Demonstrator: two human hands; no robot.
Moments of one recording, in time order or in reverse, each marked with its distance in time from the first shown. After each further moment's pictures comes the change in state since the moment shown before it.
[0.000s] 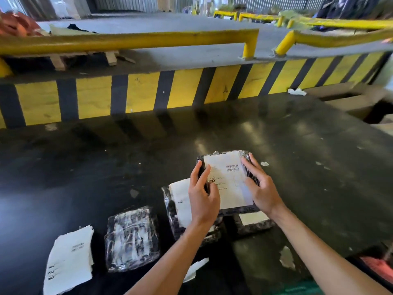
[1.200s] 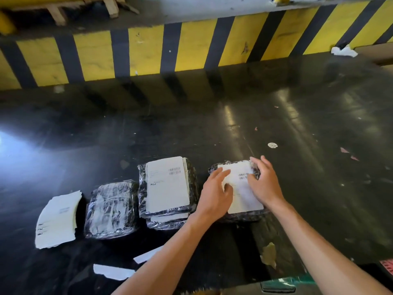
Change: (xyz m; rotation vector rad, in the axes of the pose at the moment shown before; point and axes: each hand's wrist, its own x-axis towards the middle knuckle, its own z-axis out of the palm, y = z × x) left_hand -0.011 -0.025 0.108 0.350 -0.382 -0.278; right_hand 0.051 0.119 -0.058 -0.283 -0.059 0.251
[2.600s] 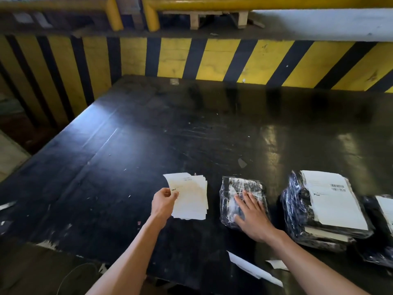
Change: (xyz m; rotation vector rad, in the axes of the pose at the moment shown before) left_hand -0.155 -0.336 -0.392 -0.311 0.594 -0.641; right_hand -0.122 -0.163 0.359 -0.678 -0.681 -0.370
